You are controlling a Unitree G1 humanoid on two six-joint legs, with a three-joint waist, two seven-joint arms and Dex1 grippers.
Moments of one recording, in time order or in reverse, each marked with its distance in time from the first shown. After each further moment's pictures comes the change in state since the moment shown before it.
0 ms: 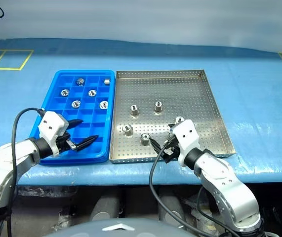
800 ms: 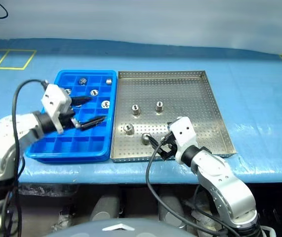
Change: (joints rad) left arm -0.441 0.016 -0.148 0.203 0.002 -0.007 -0.157; right arm -0.065 0.032 0.019 -0.007 0.000 0.083 -0.061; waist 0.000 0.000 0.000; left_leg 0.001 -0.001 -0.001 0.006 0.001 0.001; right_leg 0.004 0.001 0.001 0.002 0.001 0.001
